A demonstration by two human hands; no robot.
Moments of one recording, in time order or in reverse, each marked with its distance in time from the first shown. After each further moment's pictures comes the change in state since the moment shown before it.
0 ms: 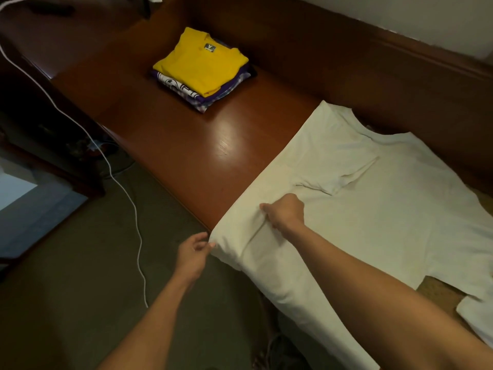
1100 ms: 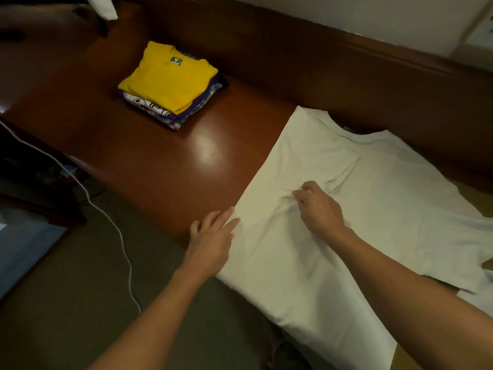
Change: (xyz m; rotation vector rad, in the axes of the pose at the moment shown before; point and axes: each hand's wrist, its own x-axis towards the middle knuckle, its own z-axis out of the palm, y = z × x) left_hand 0.038 0.085 0.041 1.173 -0.172 0.753; right_hand 0.056 0.047 -0.086 -0.560 0.201 -0.428
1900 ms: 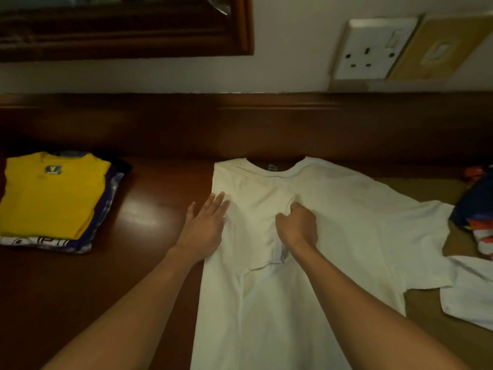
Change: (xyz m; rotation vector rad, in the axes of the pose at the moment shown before) left_hand 0.273 0.073 -0.073 0.183 -0.111 0.507; right_hand 0.086 0.027 -0.049 0.565 0.272 0.914
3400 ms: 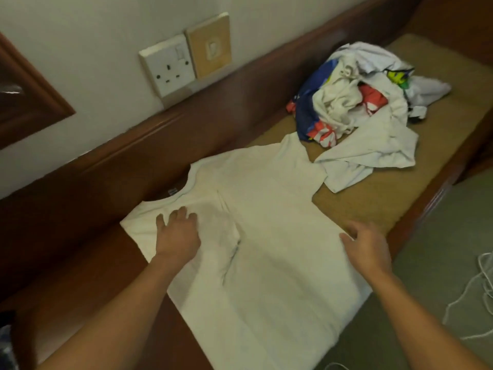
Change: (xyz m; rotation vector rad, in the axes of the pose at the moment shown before) left_hand 0.062 0.083 -0.023 0.439 0.066 0.489; right_hand -0.173 0.229 -0.082 -0.013 0.530 0.440
